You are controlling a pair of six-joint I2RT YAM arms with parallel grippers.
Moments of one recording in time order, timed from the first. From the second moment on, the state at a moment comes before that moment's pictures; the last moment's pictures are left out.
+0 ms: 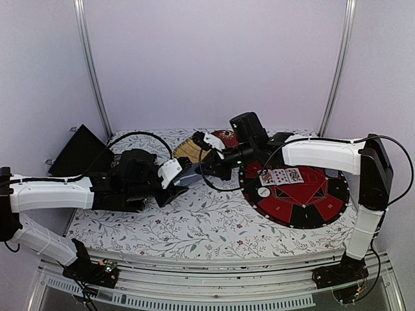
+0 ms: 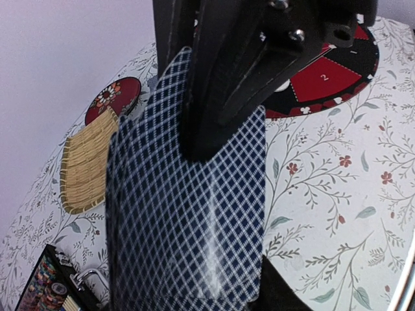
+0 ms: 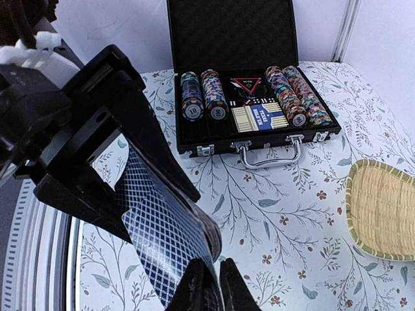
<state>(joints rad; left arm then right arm) -0.88 1.29 0.75 0.02 -0.07 0.30 0.84 1.86 1.46 -0.17 -0.55 -0.31</state>
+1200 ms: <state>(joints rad) -0.88 1.29 0.74 0.03 -0.08 0.30 0.07 1.30 0.78 0.11 -0.30 0.36</state>
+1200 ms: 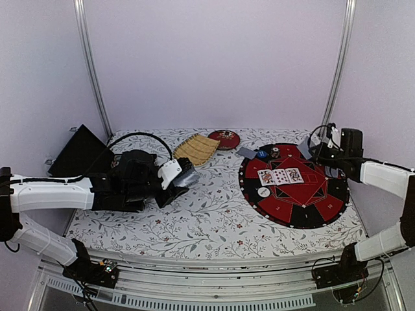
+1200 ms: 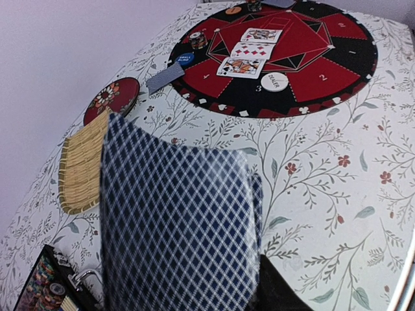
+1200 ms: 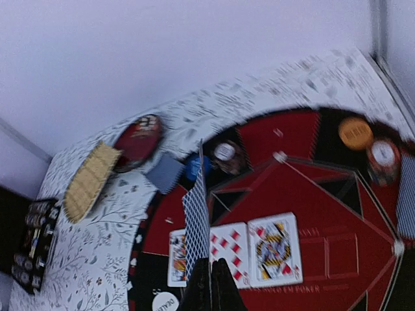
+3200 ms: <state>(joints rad) -0.88 1.24 0.69 0.04 -0.08 0.30 -0.09 1.60 0.63 0.31 -0.20 0.98</state>
